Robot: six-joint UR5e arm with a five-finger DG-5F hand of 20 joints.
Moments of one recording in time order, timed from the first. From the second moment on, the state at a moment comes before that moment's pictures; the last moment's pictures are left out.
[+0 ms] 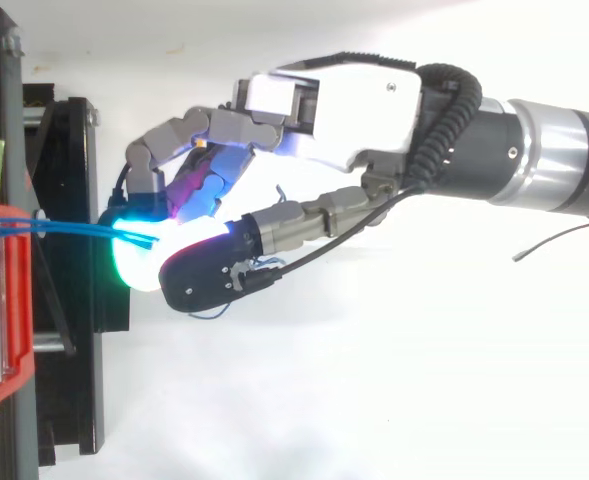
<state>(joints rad) 0.06 -2.35 -1.28 -2.45 -1.47 -0.23</state>
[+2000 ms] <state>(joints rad) 0.06 -2.32 -1.26 -2.56 -1.46 -0.19</state>
